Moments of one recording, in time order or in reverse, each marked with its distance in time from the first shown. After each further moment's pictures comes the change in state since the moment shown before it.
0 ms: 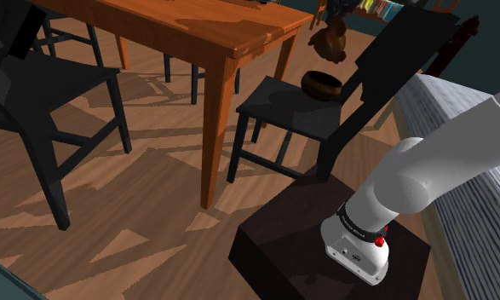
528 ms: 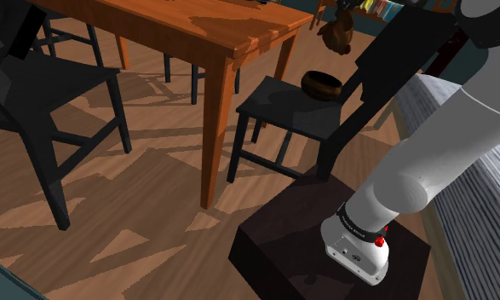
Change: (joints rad) arm -0.012 0.231 -0.177 0.270 0.189 -0.040 -0.232
